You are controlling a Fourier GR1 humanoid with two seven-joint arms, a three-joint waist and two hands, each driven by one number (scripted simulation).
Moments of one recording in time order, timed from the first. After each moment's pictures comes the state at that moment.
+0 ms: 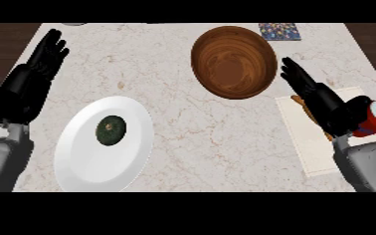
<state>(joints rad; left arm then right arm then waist) -0.29 0.50 -0.04 -1.54 0.25 0.08 0.12 -0.28 -0.52 0.26 -1.42 -0.34 0.06 -0.01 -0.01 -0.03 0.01</state>
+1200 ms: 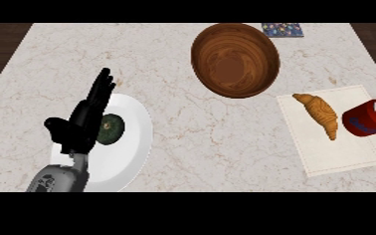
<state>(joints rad) -0.14 0.24 -0.19 -1.54 0.14 0.21 0.04 0.01 -0.91 -0.24 -1.20 -0.38 0.41 -0.70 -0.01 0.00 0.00</state>
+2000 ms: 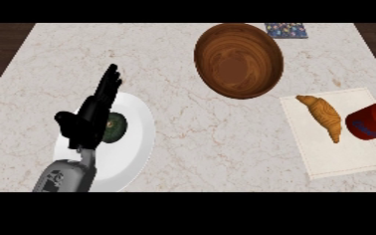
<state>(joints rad) -0.17 0.19 -0.19 -1.53 0.09 0.20 0.08 -0.10 -1.04 -0.16 -1.21 -0.23 0.52 -0.32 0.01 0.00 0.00</state>
